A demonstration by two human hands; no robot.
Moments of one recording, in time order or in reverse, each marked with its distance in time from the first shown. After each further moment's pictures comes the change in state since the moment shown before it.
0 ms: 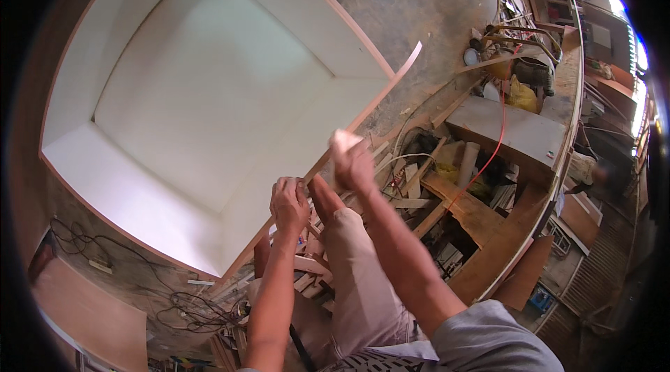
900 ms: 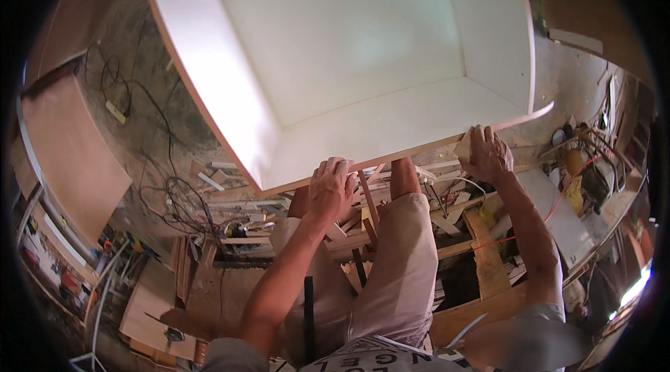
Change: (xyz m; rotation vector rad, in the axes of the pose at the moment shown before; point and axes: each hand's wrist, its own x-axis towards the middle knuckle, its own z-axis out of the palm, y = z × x) left_hand -0.118 -0.085 -0.084 0.097 0.127 -0.131; right_hand 0.024 -0.034 -0.058 -0.999 -0.372 -1.055
